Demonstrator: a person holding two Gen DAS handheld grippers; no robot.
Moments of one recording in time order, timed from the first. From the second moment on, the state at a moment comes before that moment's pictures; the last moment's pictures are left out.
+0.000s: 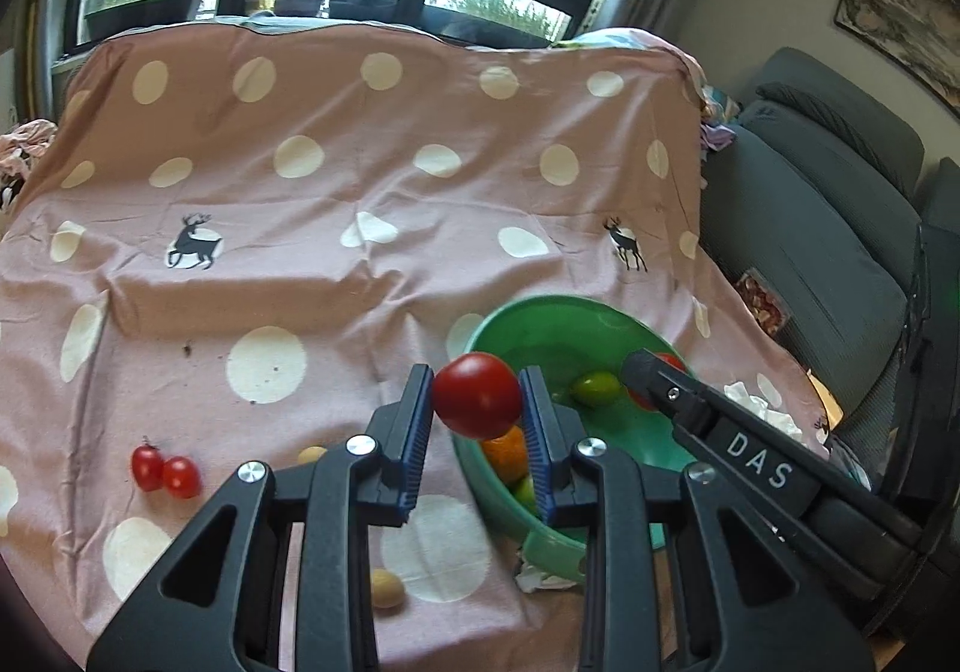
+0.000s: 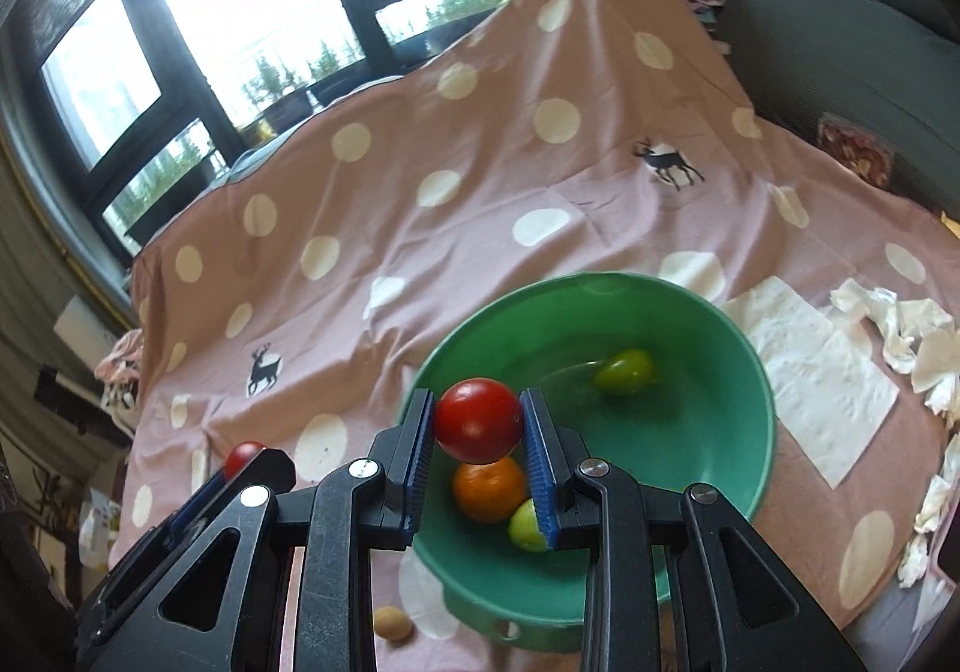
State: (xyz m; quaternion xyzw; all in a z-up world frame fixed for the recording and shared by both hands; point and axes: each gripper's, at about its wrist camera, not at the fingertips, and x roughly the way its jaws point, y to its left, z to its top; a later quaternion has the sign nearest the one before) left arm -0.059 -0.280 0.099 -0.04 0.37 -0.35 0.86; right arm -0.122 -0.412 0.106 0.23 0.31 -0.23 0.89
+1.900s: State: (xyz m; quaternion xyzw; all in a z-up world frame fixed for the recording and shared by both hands) left arm -0.062 -0.360 0.051 0.01 0.45 -0.45 0.77; right arm -0.146 -0.476 0.072 0.31 0.36 -0.30 0.83
